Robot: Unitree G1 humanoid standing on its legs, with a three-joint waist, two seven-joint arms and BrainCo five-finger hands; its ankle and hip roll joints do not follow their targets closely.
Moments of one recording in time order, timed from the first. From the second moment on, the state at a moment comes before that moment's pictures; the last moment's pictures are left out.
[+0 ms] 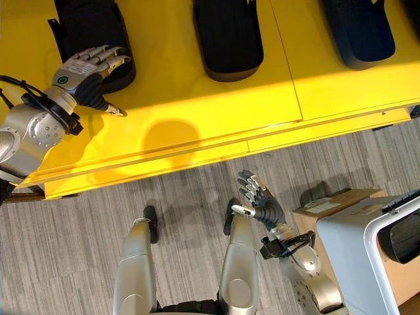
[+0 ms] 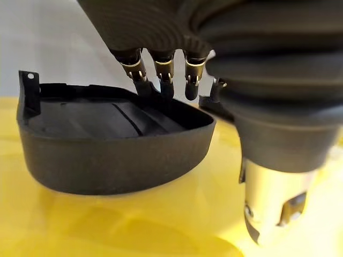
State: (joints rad) left arm -0.90 1.05 -0.52 0.17 0.46 -0.03 0.00; right arm 0.20 -0.51 0.20 -0.25 0.58 -0.07 0.10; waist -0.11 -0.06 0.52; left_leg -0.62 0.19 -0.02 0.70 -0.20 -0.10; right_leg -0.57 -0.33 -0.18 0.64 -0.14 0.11
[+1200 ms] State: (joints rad) left arm -0.64 1.15 -0.34 0.01 0.52 -0.05 -0.09; right arm 0.22 -0.51 0.16 -0.25 0.60 -0.03 0.15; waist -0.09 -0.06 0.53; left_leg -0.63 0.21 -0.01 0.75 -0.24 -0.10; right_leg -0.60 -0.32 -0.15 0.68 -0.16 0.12
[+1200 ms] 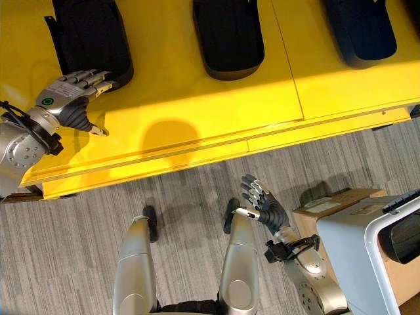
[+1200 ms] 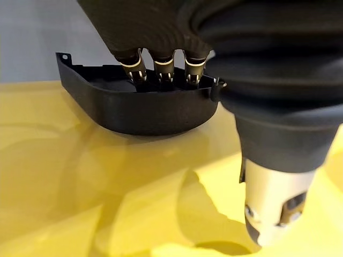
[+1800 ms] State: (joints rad) left arm -0.55 1.16 -0.26 -0.06 0.54 -0.06 -0.11; right arm 0.24 -0.52 0.13 -0.25 0.60 -0.02 0.15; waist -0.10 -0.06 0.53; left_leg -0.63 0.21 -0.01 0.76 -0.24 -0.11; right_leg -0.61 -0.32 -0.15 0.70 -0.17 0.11
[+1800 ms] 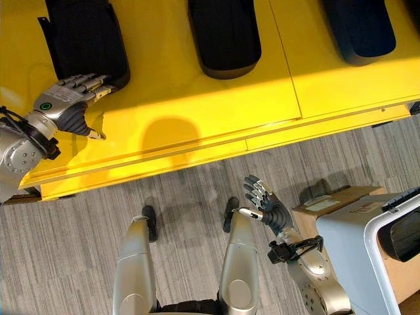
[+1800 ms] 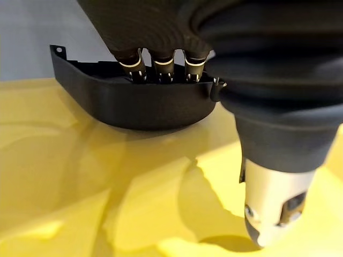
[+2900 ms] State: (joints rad) left arm -0.29 1.23 -0.05 -0.18 0.57 -0.10 -0.16; right arm 0.24 -0.52 0.12 -0.25 0.60 0.01 0.17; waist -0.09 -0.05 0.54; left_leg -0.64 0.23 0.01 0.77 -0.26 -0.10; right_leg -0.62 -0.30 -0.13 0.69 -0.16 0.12
